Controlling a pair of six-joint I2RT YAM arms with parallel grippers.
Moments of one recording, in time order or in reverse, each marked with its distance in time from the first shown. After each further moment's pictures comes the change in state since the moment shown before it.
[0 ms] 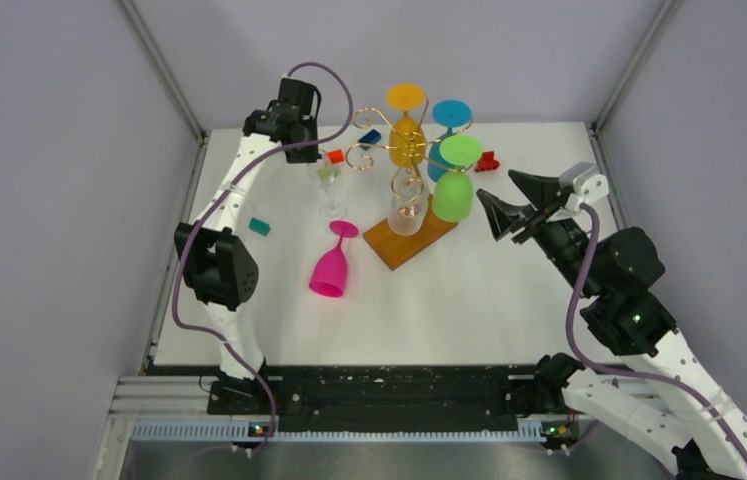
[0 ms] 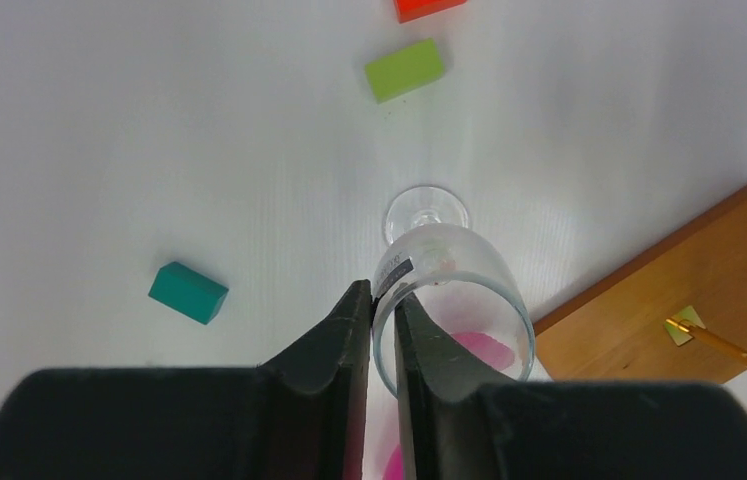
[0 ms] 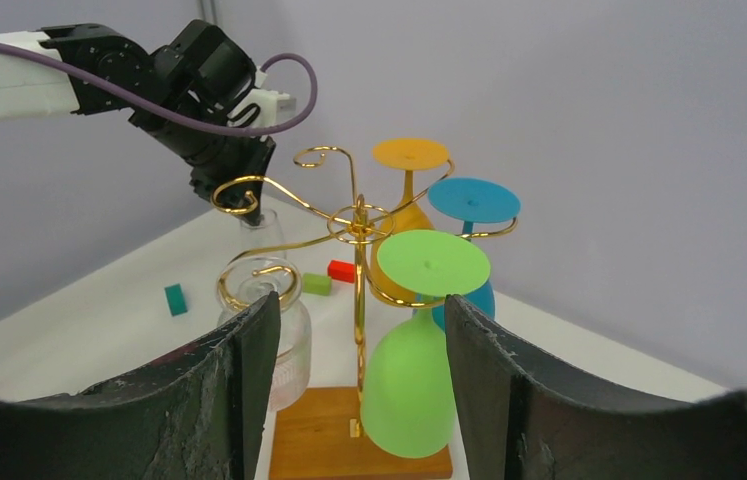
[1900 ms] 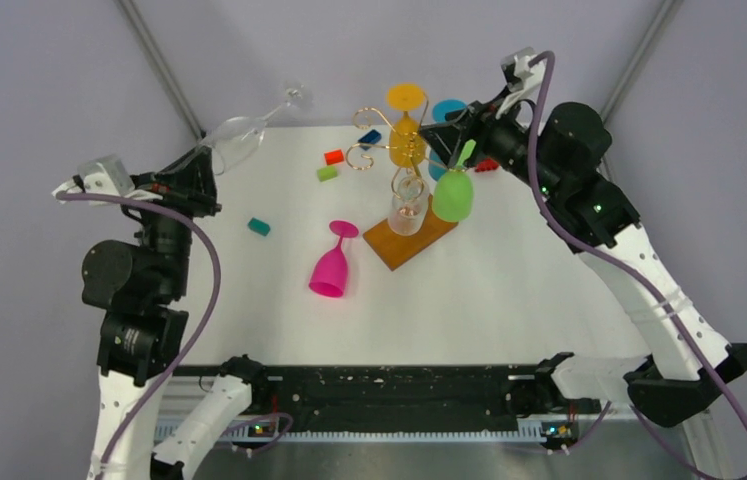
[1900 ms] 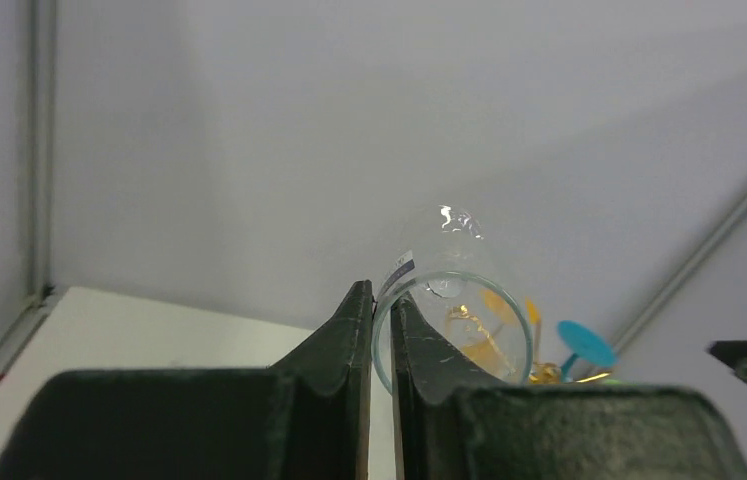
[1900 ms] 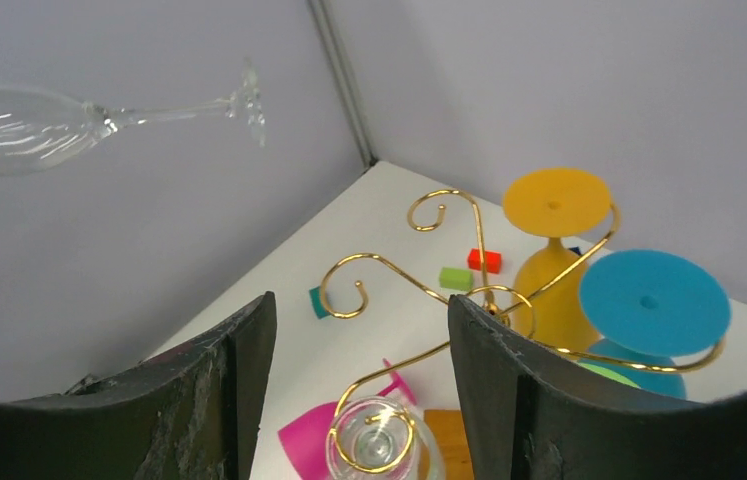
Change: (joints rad) left arm -0.010 -1.262 -0.732 0.654 -0.098 -0.063; right arm -0.076 0.549 0.602 -0.228 -0.213 0.301
